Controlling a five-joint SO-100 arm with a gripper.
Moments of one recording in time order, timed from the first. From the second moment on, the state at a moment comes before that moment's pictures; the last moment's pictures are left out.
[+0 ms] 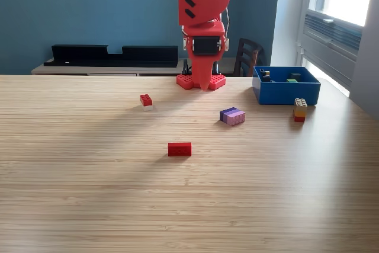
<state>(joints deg) 1.6 70.0 58.0 99.7 2.6</state>
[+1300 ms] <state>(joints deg) 26.6 70.0 59.6 94.7 14.6</state>
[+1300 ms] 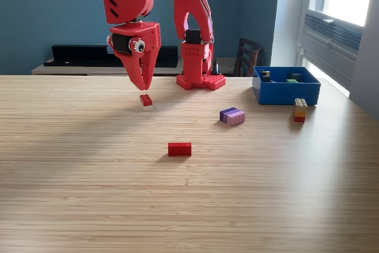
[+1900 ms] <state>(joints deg) 33.0 71.3 66.3 93.9 15.2</state>
